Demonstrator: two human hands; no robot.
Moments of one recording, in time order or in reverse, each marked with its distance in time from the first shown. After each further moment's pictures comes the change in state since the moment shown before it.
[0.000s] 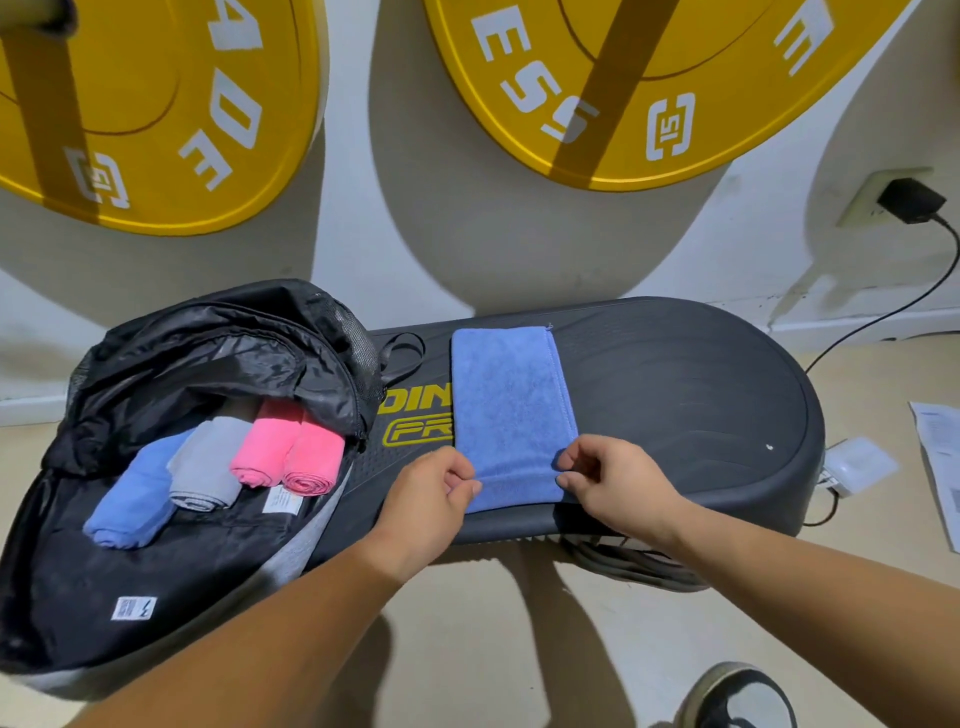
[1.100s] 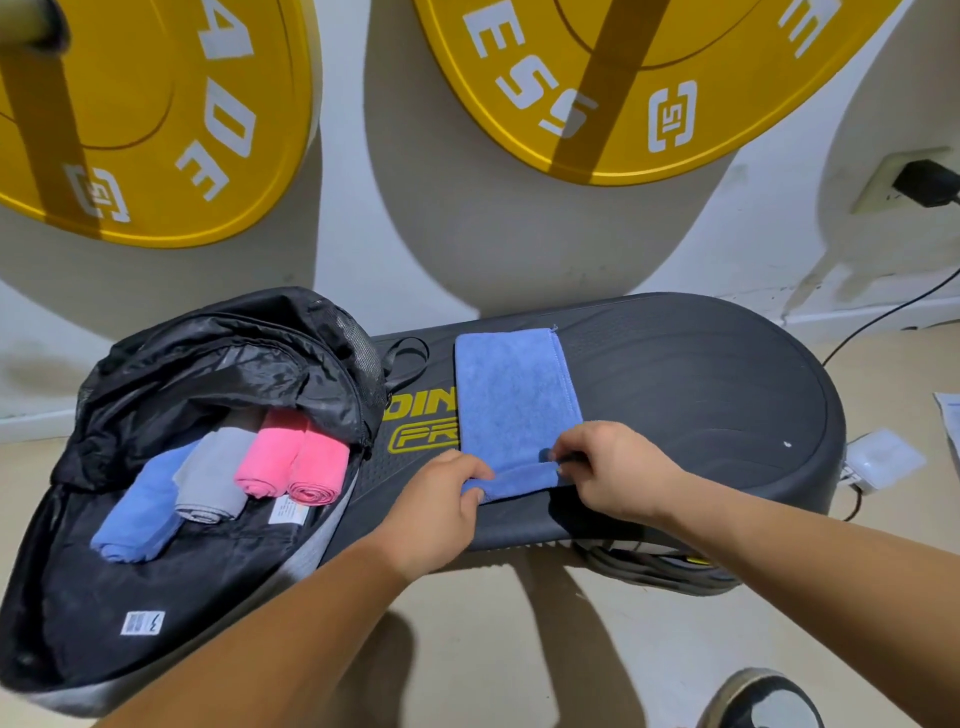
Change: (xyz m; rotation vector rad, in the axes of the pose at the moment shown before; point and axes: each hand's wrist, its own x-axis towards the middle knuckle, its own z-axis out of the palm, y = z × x) left_hand 0.005 0.000 -0.007 0.202 -0.132 0.226; right_hand 0.021 -0.012 -0.005 -0.299 -0.081 -0.246
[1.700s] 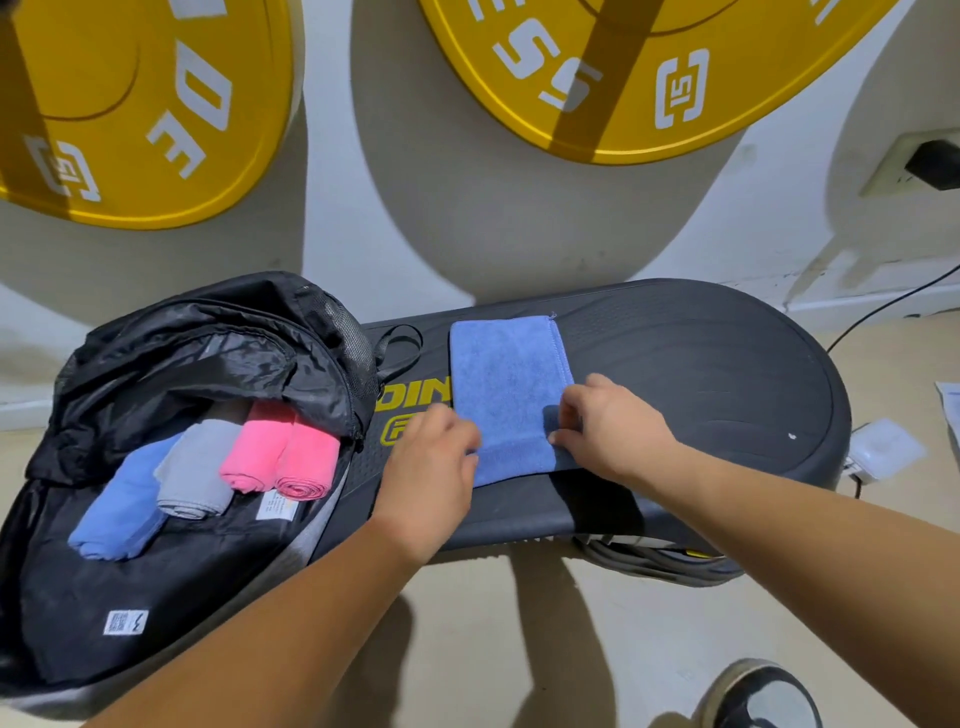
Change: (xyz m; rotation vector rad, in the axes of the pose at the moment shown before) left_hand 0.023 -0.003 0.003 0.234 0.240 0.114; right_hand 0.030 0.000 -0.005 -0.155 0.121 0.146
